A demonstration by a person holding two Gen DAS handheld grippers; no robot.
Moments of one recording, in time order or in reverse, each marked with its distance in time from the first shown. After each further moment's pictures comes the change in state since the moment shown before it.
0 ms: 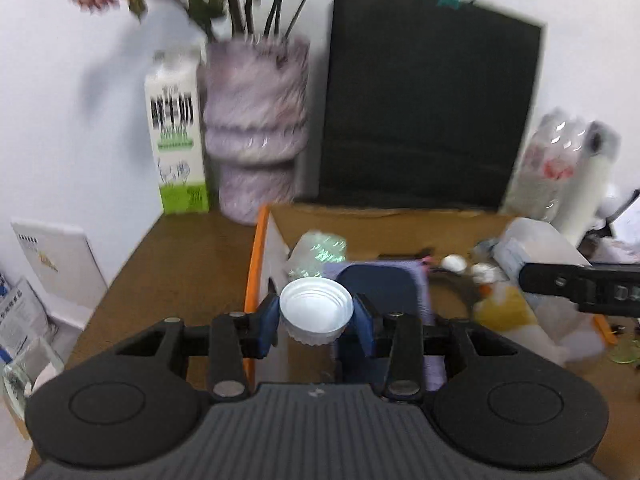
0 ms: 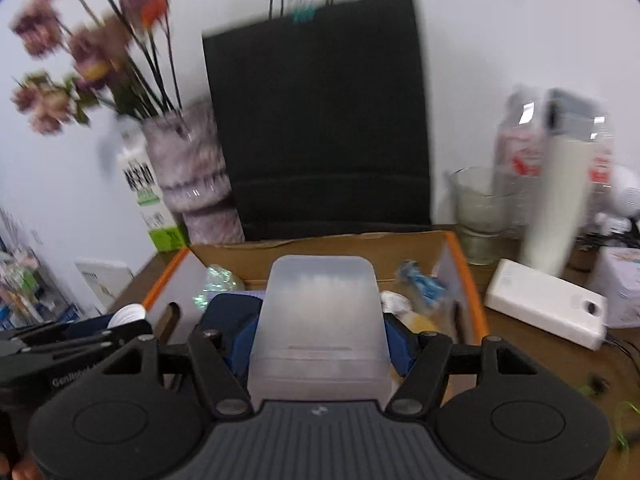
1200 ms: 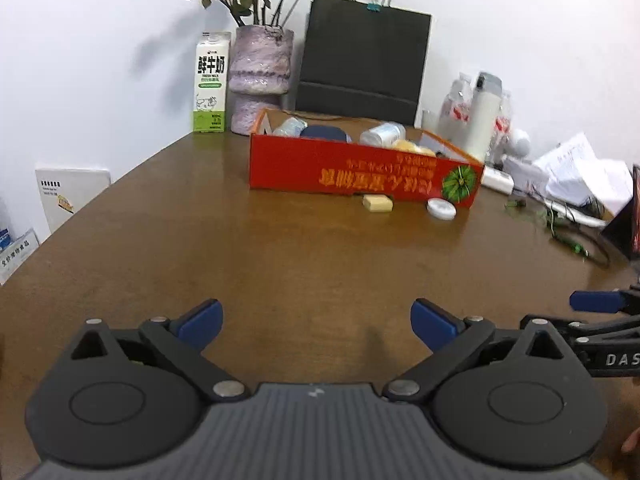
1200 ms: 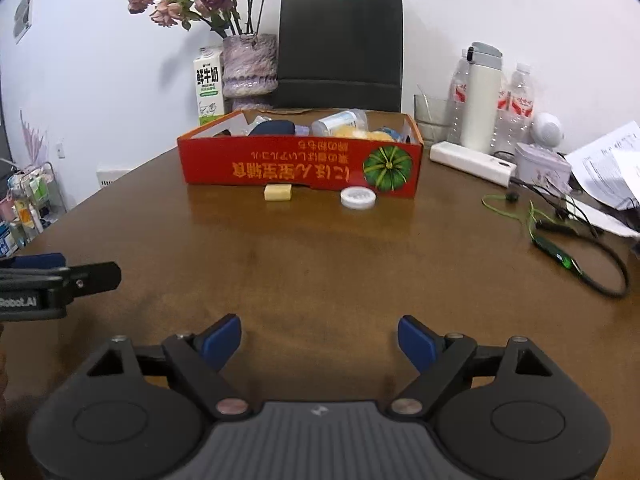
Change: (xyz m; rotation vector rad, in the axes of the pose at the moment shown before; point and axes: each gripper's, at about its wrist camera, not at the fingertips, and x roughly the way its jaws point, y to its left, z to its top) left arm -0.197 -0.017 -0.254 -0.021 -0.106 -0.064; right arm -0.195 0.007 -0.279 -0.145 -0.026 -0.052
